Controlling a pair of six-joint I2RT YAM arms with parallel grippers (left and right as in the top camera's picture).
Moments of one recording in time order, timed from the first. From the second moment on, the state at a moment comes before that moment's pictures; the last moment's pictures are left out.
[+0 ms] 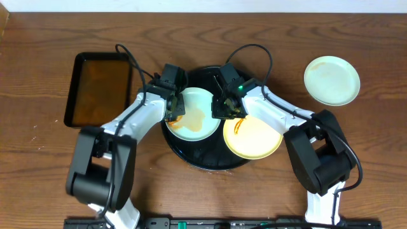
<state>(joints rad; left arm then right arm) -0.30 1.81 1.10 -0.57 -0.16 -0.45 0.57 2.05 1.37 -0.60 -0.15 0.60</state>
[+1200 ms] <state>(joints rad) -0.36 1.73 1.10 -0.70 -0.33 -0.50 0.57 2.05 1.37 -0.60 -0.15 0.60</state>
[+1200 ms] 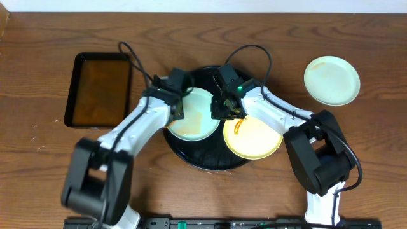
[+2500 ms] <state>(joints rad) -0.33 1.83 1.11 -0.58 -0.21 -0.40 0.57 2.05 1.38 -0.61 -0.14 0.60</state>
